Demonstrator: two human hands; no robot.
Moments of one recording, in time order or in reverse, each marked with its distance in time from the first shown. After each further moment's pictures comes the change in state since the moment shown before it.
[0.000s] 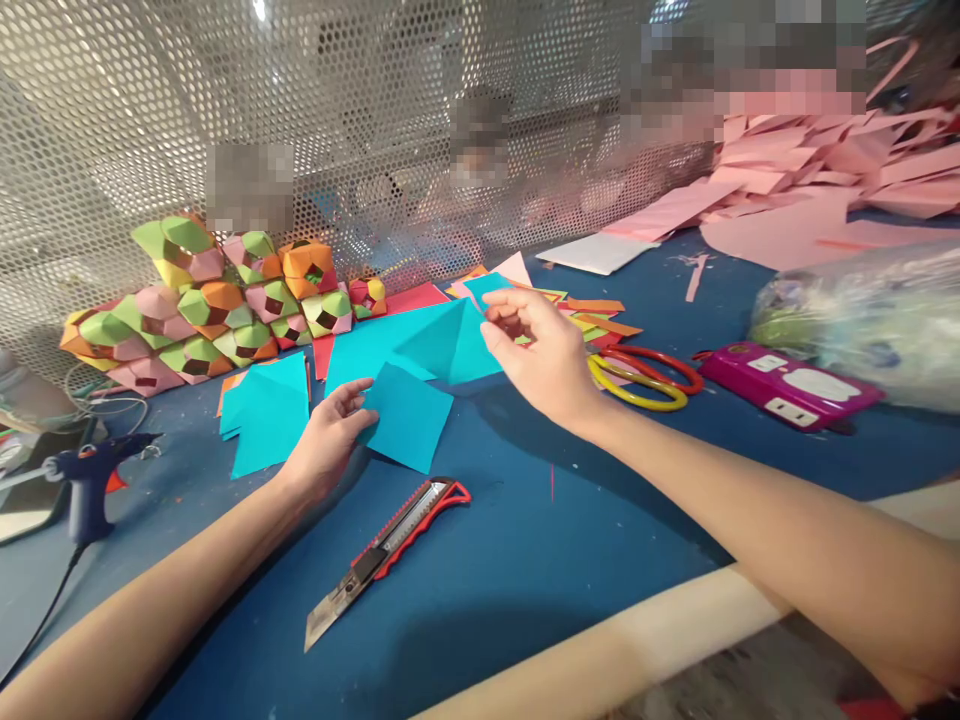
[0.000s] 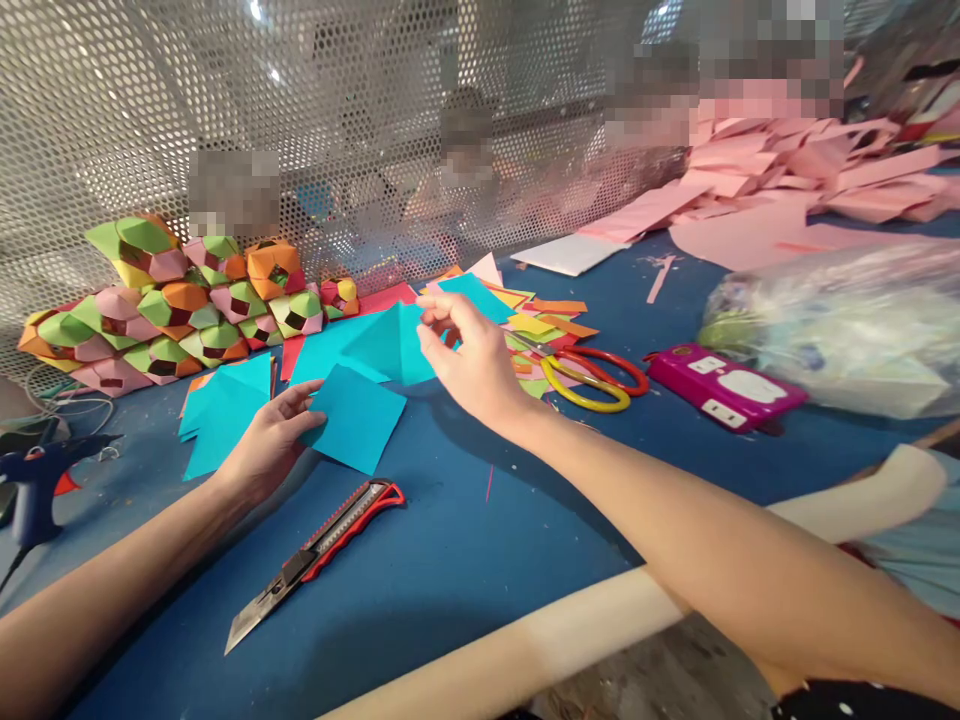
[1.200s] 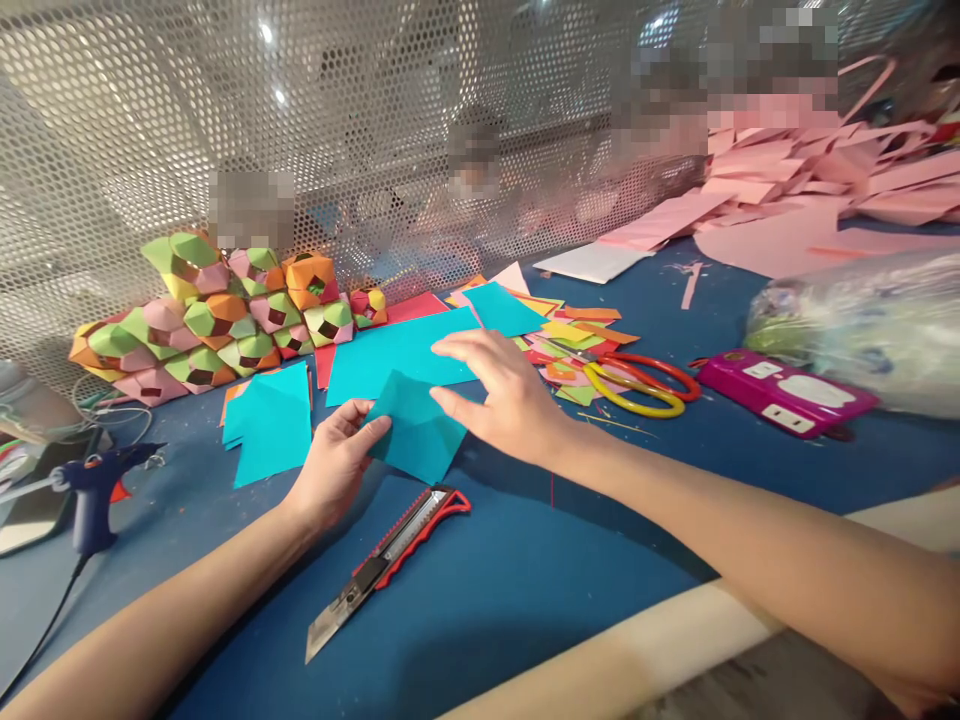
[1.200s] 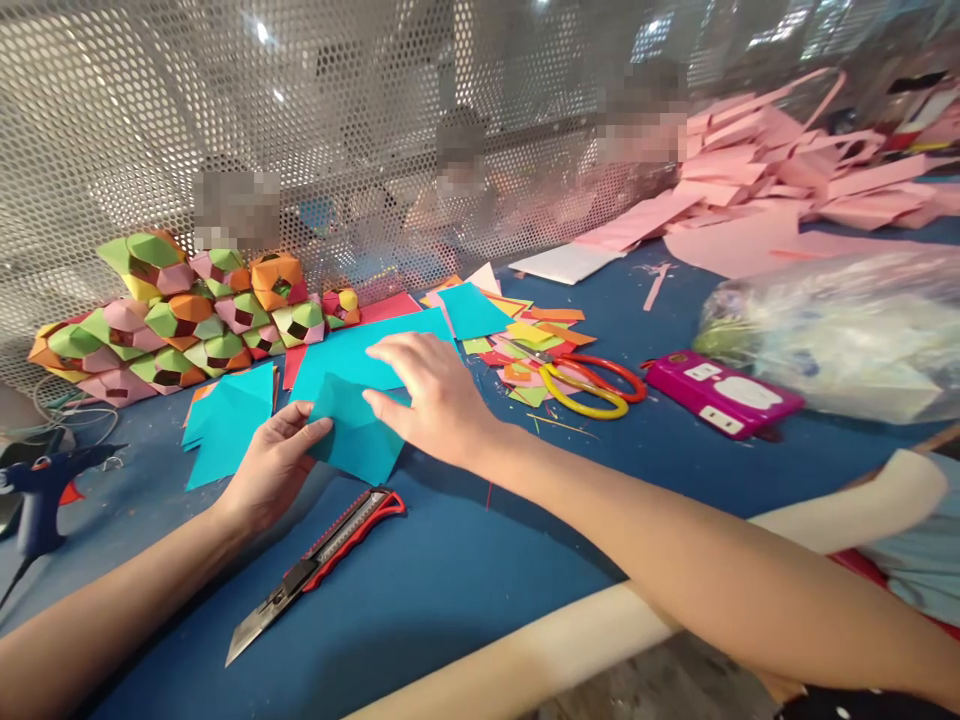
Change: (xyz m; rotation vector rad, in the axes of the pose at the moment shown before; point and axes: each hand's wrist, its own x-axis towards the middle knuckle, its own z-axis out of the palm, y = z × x) left_hand -0.021 0.005 0.015 -0.231 -0.098 0.046; right_hand -0.015 -0.029 0.010 -0.075 -0.190 -0.286
